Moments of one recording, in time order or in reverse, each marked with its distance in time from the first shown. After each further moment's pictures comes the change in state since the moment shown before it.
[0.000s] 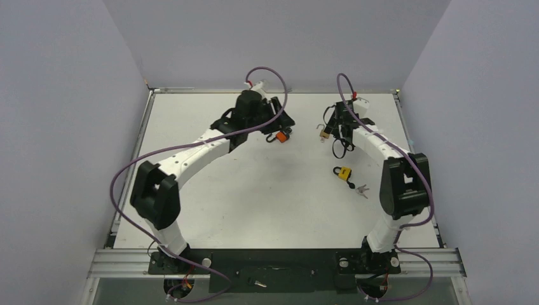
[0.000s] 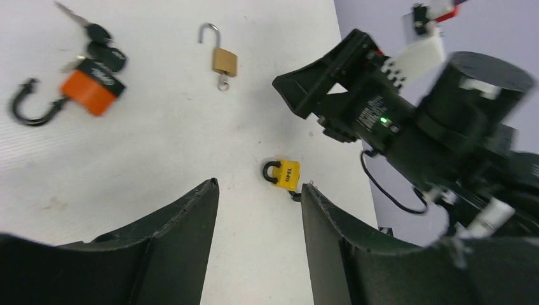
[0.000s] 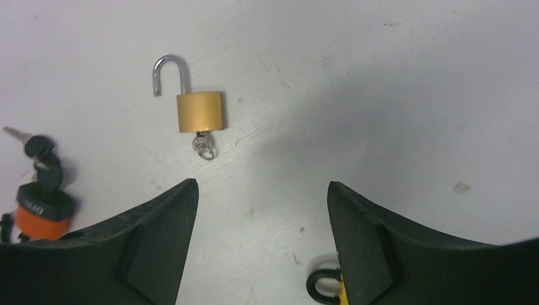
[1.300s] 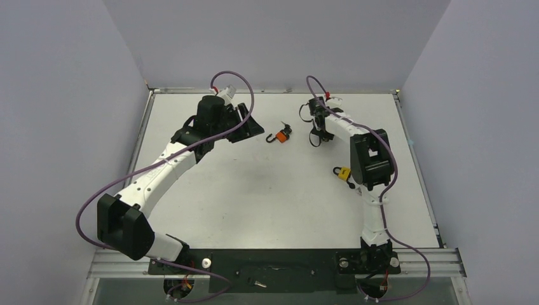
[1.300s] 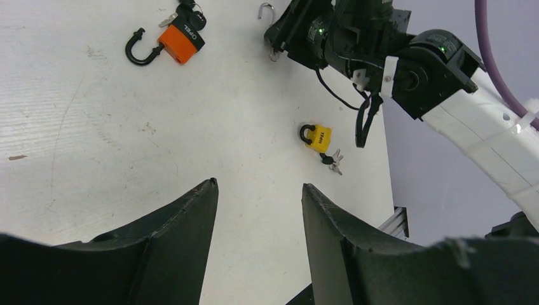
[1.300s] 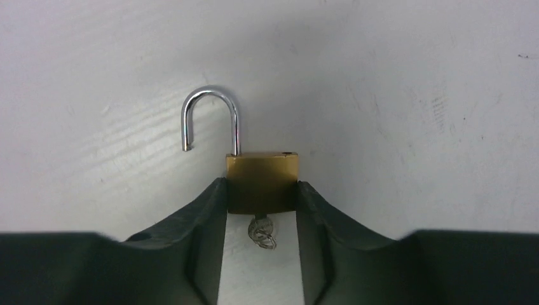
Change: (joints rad) left arm 0.191 -0.373 -0.232 -0.204 0.076 0.090; right arm 0.097 0.544 0.478 -0.153 0.136 -0.012
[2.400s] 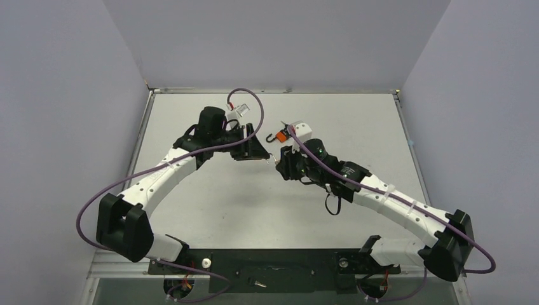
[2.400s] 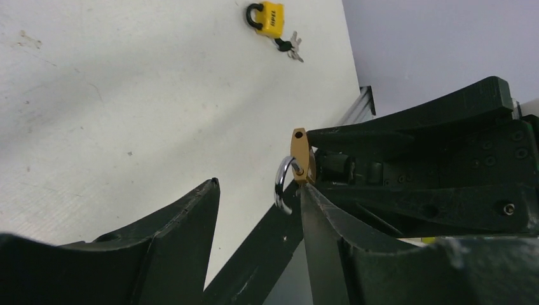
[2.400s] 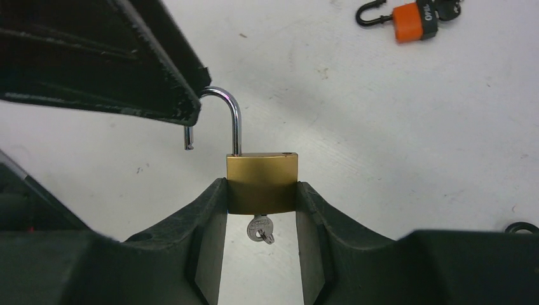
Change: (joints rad) left arm 0.016 0.006 -0.124 0.005 0.391 0.085; right arm 0.521 -1.004 -0.704 0.221 -0.364 -0.242
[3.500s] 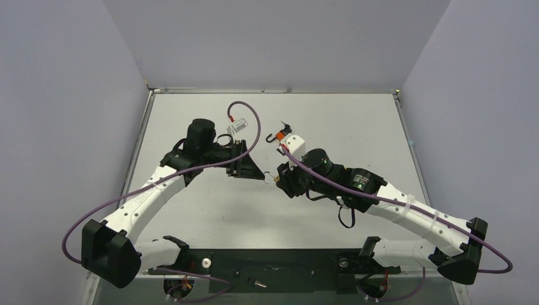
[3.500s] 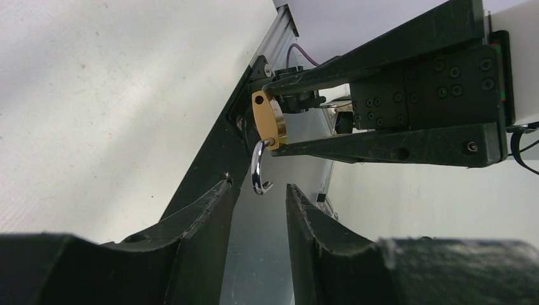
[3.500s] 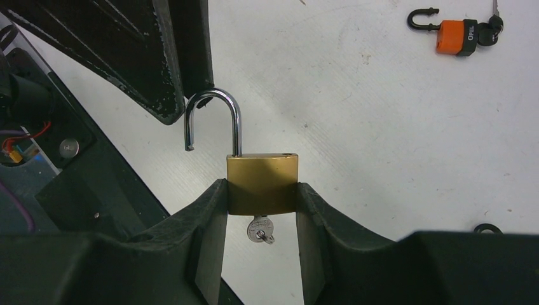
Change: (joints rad) left arm 0.000 -0.218 -0.148 -0.012 0.344 -0.013; right arm 0.191 -0.125 0.107 -0.261 -0.026 -0.169
